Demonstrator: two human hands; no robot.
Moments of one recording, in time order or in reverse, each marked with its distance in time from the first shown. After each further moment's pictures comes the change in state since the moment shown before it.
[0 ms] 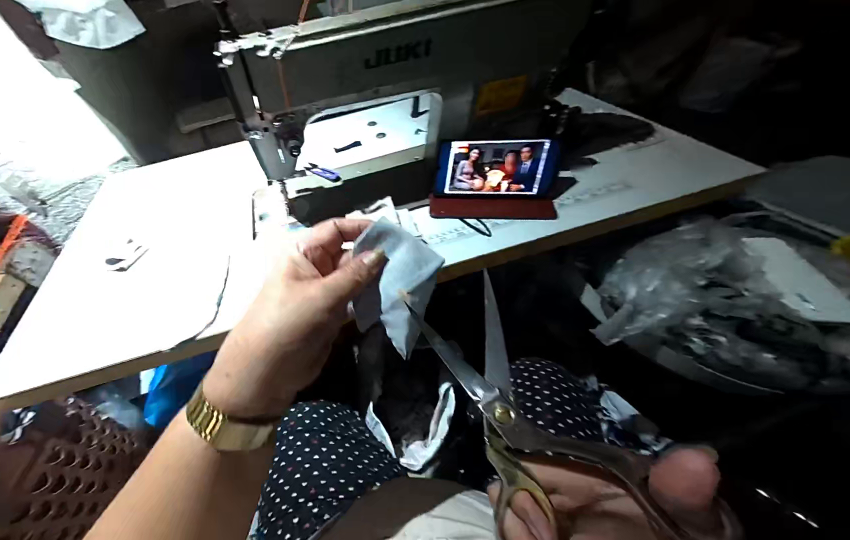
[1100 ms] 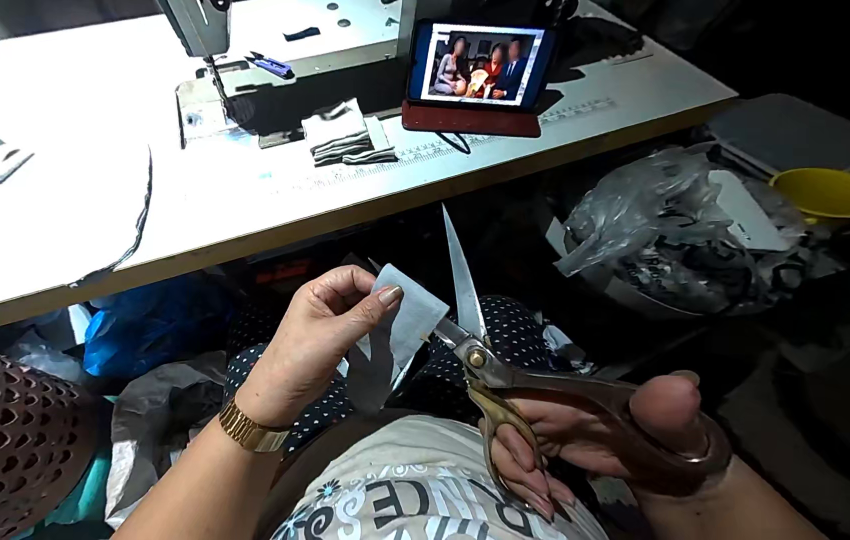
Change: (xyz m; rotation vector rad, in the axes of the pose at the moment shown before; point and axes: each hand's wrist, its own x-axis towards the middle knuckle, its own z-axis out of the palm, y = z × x) left_hand -0.045 -0.107 0.022 -0.211 -0.046 -0.106; right_hand -0.022 -0.018 -0.018 -0.056 -0.071 0.228
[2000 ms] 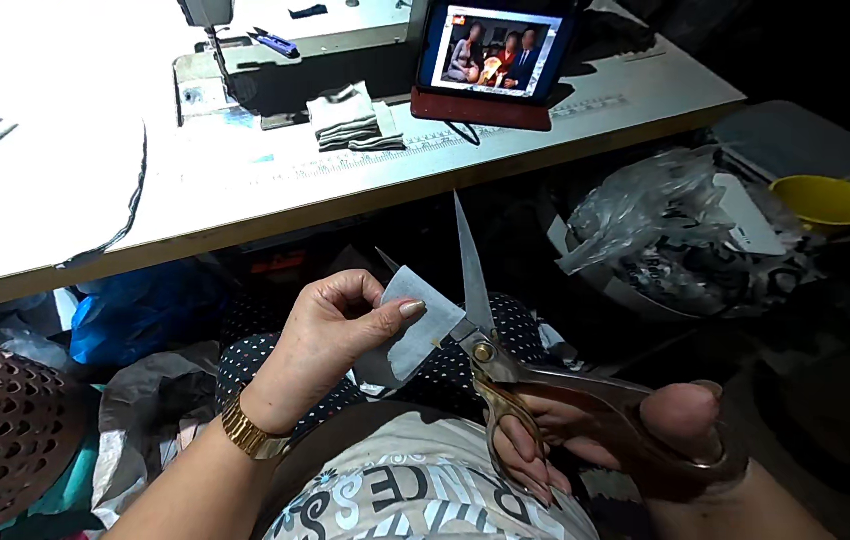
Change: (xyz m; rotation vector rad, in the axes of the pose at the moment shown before) left_hand -0.011 -0.003 0.003 0.153 0.005 0.053; right_hand -0.006 -0.003 0.000 -0.080 0.065 -0.002
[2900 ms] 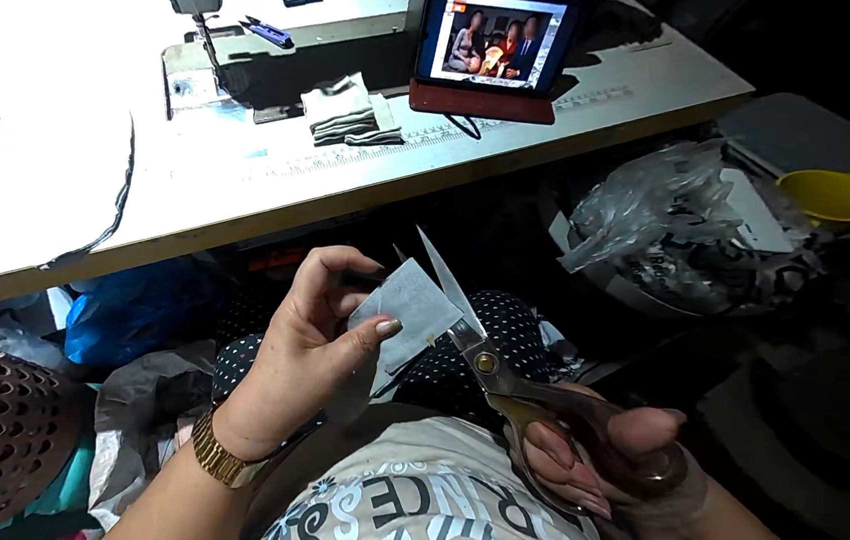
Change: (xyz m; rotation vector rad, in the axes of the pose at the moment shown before) left_hand -0.006 0.002 -0.008 0.085 -0.063 0.177; right_hand -0.011 0.028 0.009 0.161 0.198 -0.134
